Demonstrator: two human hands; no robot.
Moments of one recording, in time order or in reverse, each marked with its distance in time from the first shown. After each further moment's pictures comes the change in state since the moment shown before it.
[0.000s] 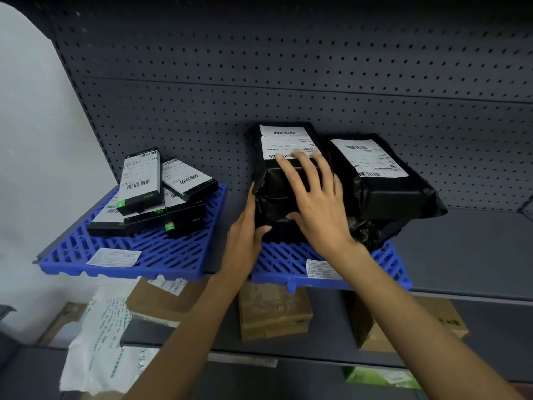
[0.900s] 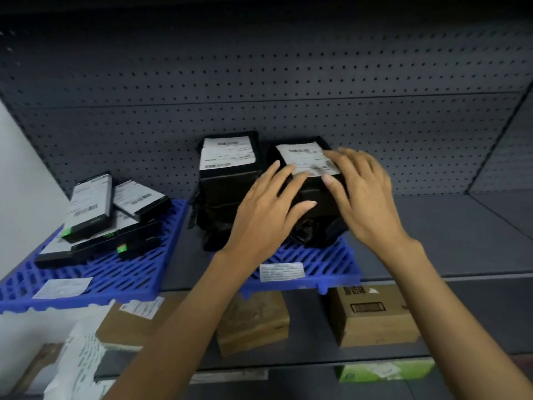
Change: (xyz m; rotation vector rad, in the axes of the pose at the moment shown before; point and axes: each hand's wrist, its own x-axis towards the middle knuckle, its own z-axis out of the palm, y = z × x) left_hand 0.034 0.141 0.034 0.520 -0.015 0.510; right_hand -0.043 0.129 -0.073 0.185 0.059 0.247
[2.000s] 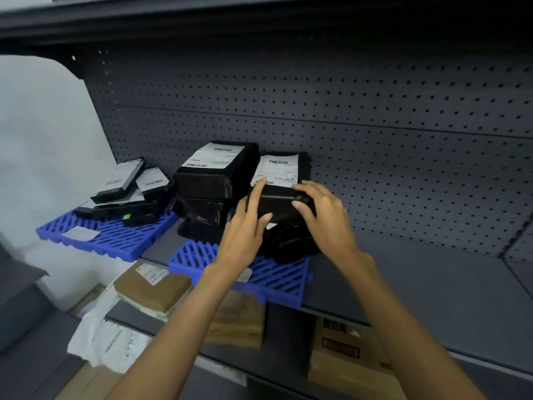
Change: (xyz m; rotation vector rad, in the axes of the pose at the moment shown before) left_hand 0.015 0.083 0.054 -0.164 0.038 -0.621; right_hand 0.031 0.088 0.025 0.524 -0.192 -0.194
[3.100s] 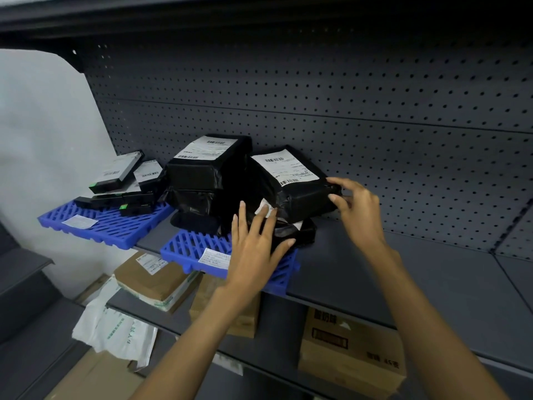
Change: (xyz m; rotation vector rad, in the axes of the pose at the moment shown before) left_hand -0.044 0.027 0.047 0.334 0.029 0.046; right_hand -0.010 0.061 -0.050 0.155 0.079 0.155
